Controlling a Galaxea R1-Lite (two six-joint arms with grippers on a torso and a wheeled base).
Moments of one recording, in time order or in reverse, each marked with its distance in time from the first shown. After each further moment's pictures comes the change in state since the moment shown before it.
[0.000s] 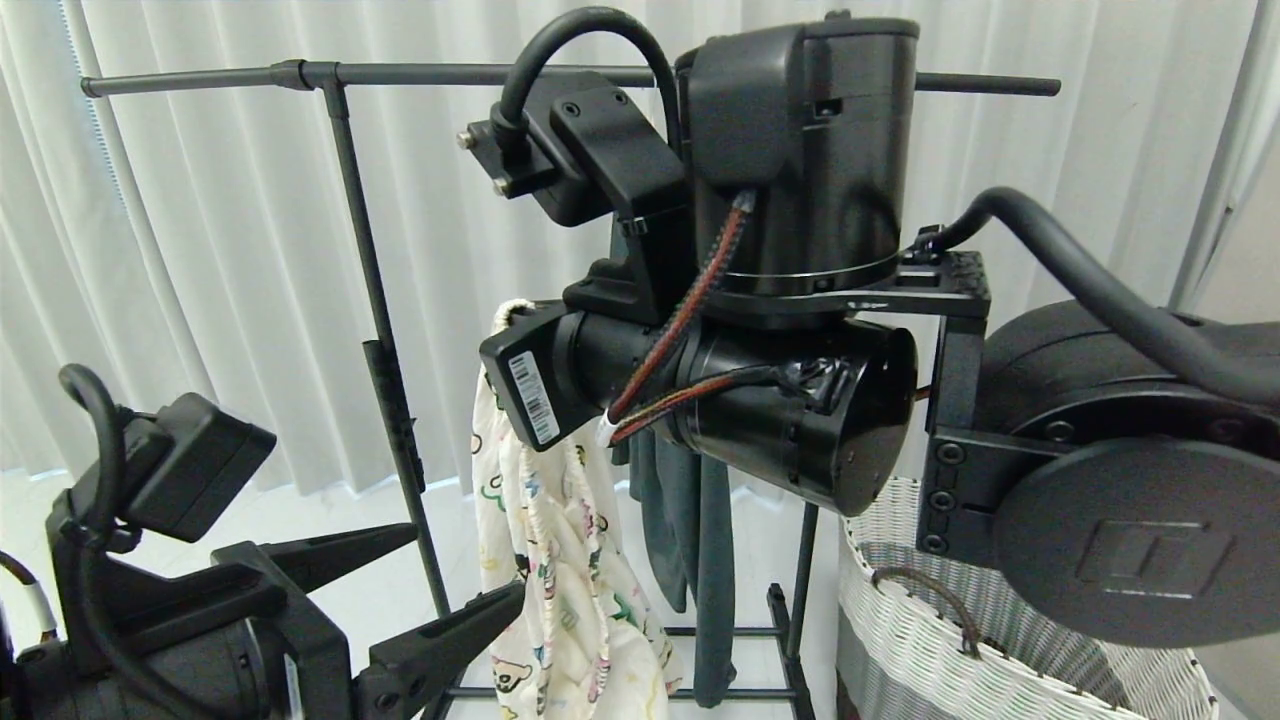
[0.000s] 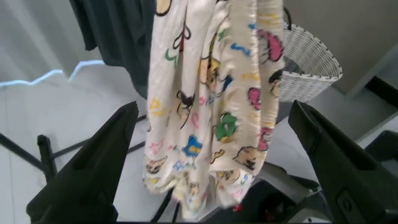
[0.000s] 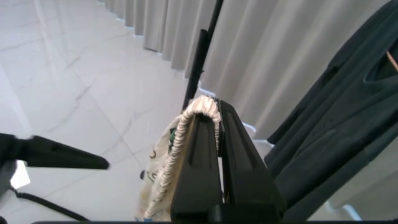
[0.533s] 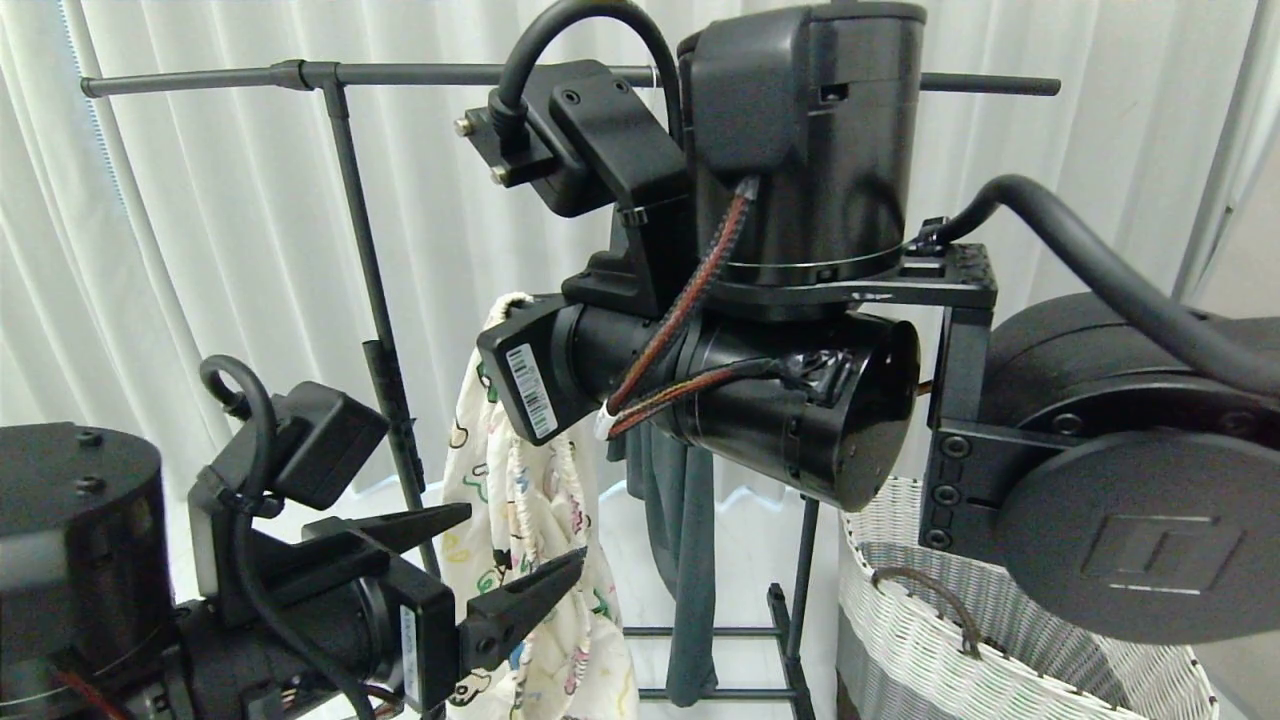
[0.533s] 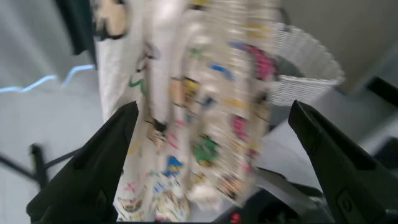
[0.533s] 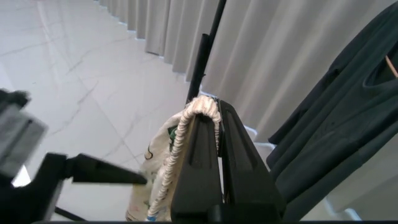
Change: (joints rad) left arm -0.014 0.154 -0.001 -0.139 0.062 0.000; right arm 0.001 0.000 -0.008 0.002 -0.001 0.000
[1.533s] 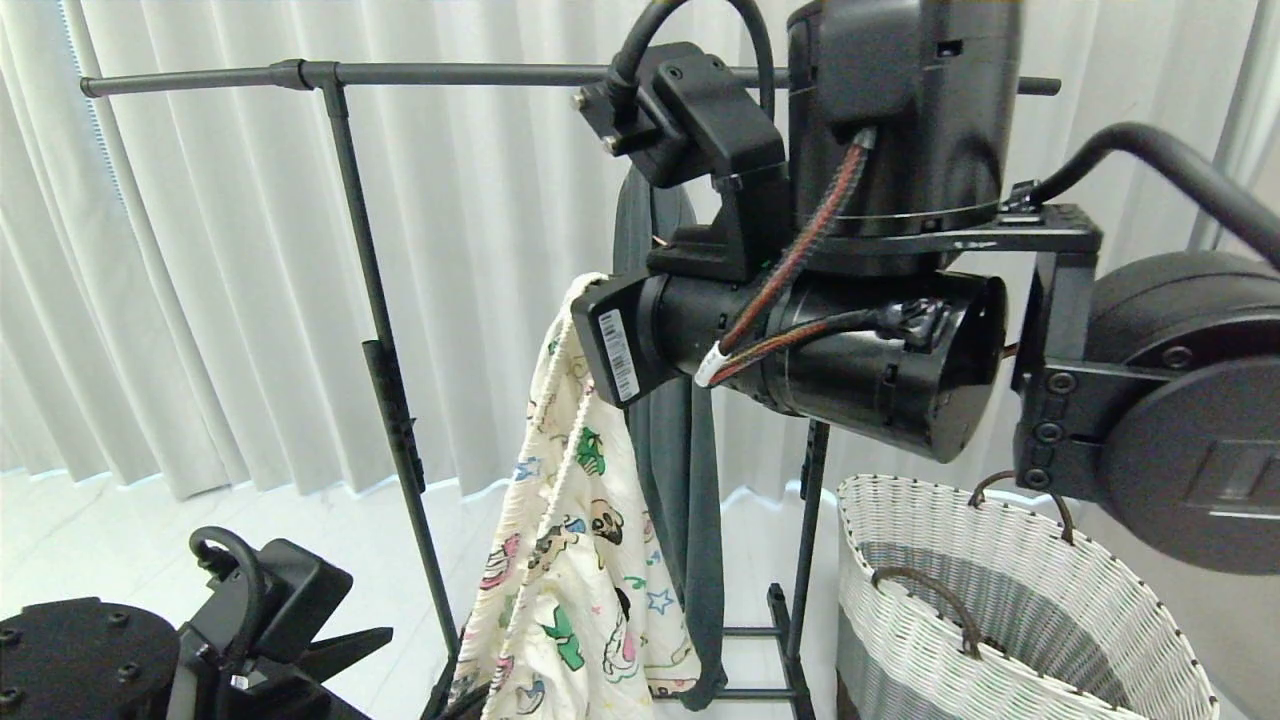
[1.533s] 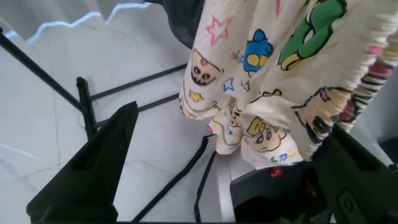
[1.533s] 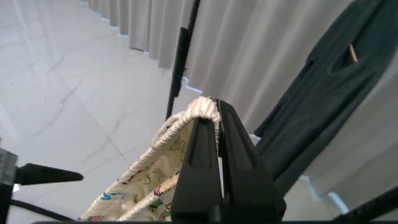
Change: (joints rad) left arm 0.040 -0.065 0.275 -0.009 0.056 0.009; right arm -0.072 -0.078 0.065 0.033 -0.007 -0.001
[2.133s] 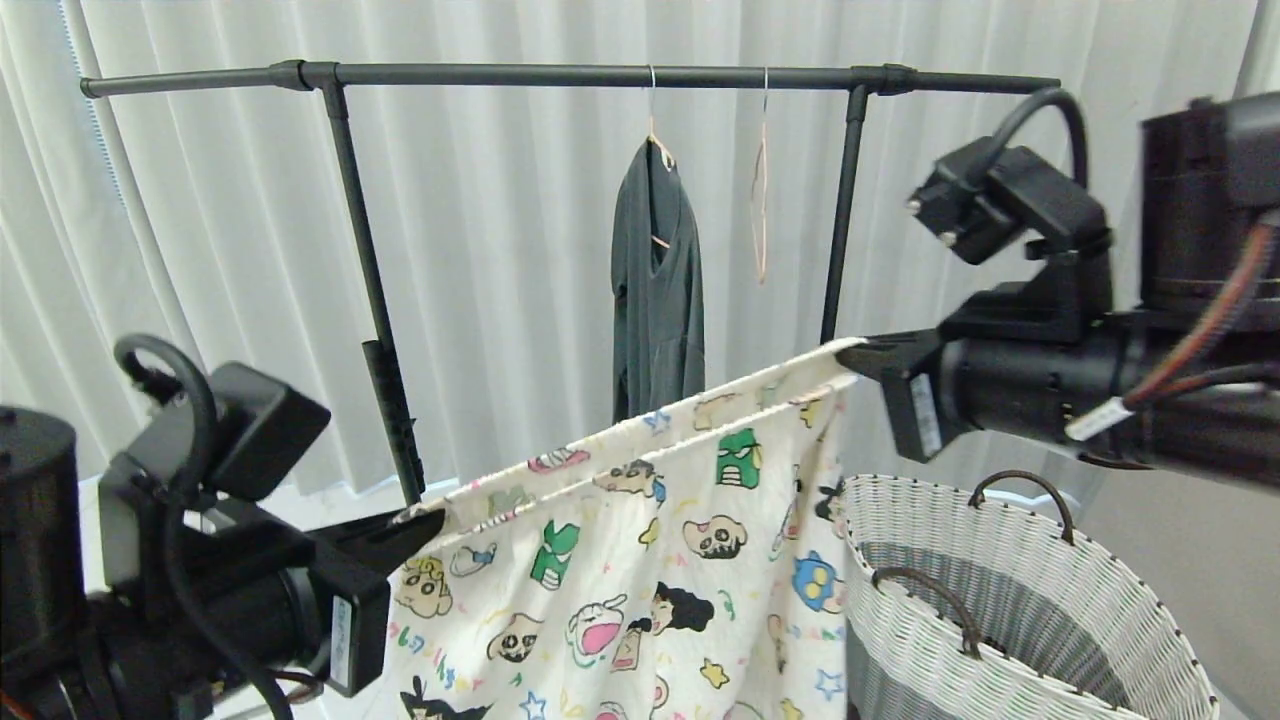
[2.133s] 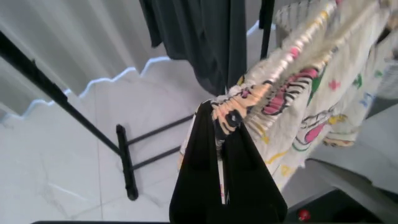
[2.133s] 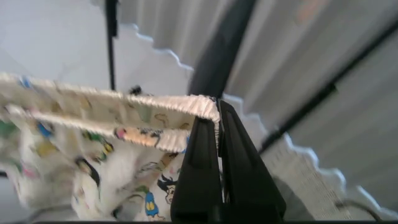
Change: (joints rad) left arm -0.011 -0.025 -0.369 0.241 0.106 0.159; right arm -0.227 -0.362 0.410 0.149 0.002 -0.032
